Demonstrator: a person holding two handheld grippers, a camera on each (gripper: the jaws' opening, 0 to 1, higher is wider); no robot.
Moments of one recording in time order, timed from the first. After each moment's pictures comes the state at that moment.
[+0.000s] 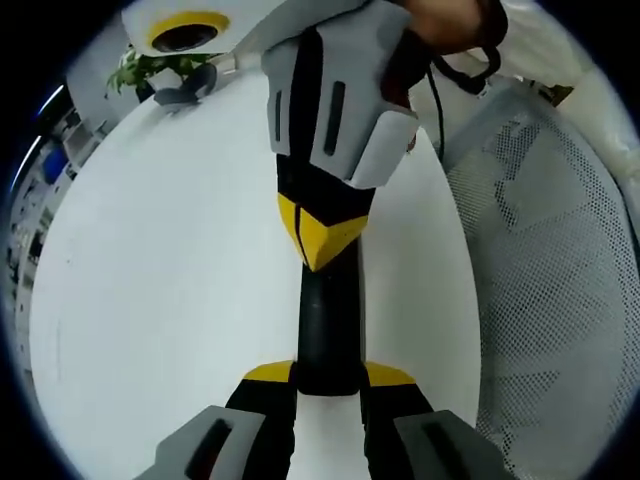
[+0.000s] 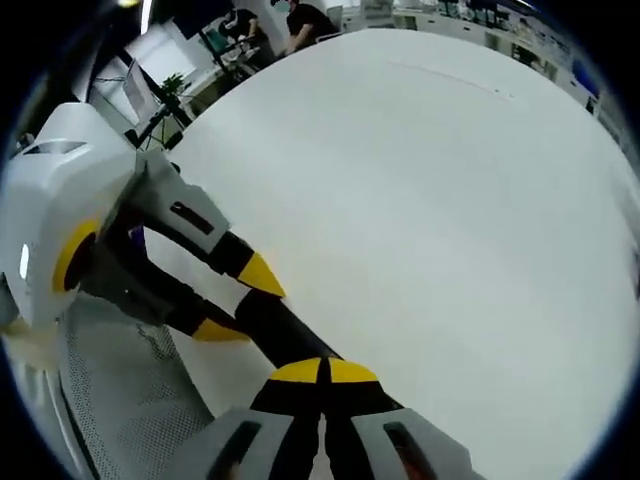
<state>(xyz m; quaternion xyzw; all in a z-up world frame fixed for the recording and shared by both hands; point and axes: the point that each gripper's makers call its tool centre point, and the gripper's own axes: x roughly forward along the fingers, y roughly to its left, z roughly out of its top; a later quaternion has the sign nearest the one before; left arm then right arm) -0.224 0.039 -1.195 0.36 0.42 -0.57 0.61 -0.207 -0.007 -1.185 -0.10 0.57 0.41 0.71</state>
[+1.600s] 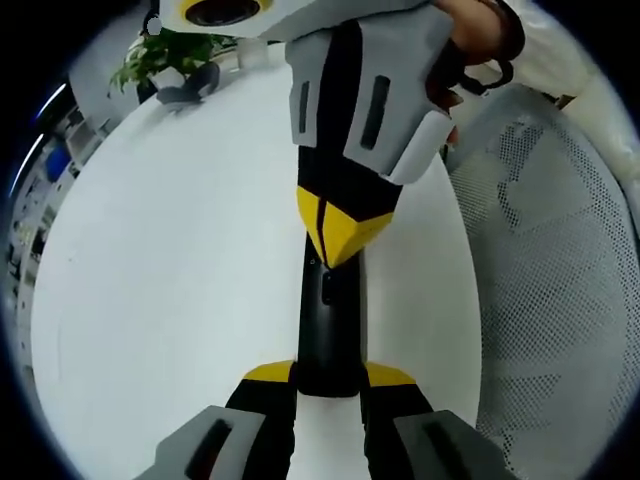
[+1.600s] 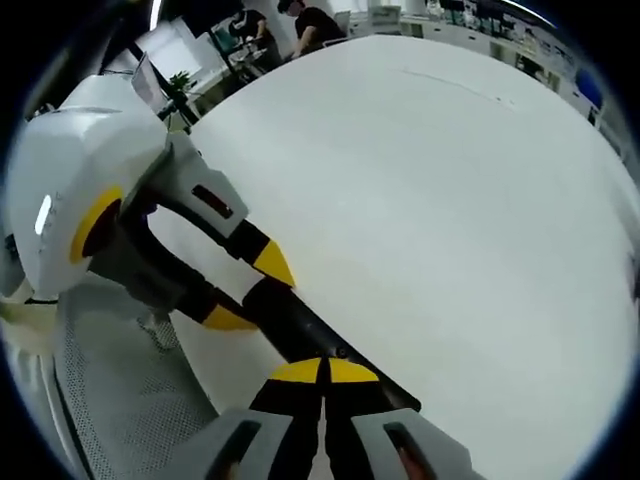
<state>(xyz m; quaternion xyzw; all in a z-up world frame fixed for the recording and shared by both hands) -0.224 0.039 -1.195 0.36 0.42 -0.56 0.62 -0.217 -0.008 -1.184 -0.12 0.55 0.42 0.71</state>
